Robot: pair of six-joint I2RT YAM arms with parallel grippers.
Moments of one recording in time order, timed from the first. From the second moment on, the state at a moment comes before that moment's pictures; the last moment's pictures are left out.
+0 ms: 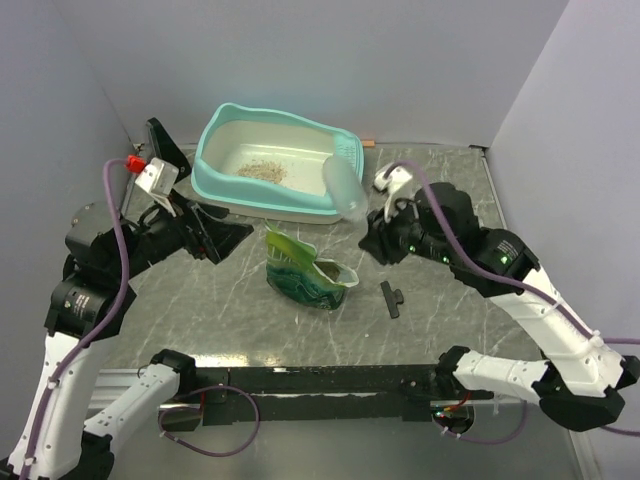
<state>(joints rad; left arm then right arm) -0.31 0.77 1.27 -0.56 0.53 -0.38 0.76 1.05 1.44 -0.89 -0.04 0.08</state>
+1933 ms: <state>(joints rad) -0.31 0.82 1.15 -0.67 0.87 -0.42 1.24 1.30 1.68 -1.13 0.06 -0.08</state>
